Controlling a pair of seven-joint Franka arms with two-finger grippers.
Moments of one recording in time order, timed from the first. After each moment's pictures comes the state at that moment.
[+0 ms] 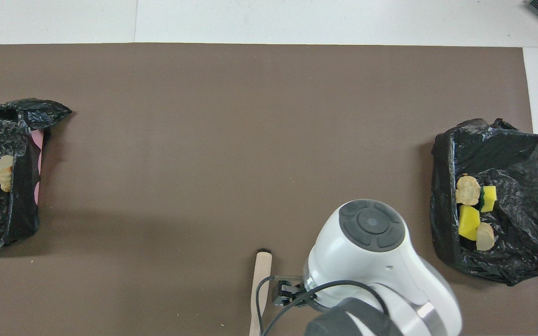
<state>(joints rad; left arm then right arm) 0.02 0.01 0.10 -1.76 1.42 1.88 1.37 0.43 -0.14 0.15 -2.04 0.37 1.53 0.63</state>
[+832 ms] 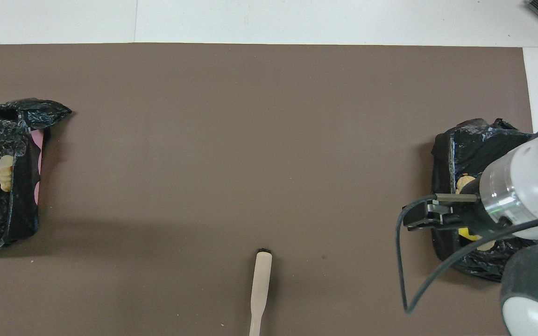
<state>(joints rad) 0.05 0.00 0.12 -1.76 1.11 1.83 1.35 0.10 -0.10 0.14 -1.59 0.05 1.30 0.34</state>
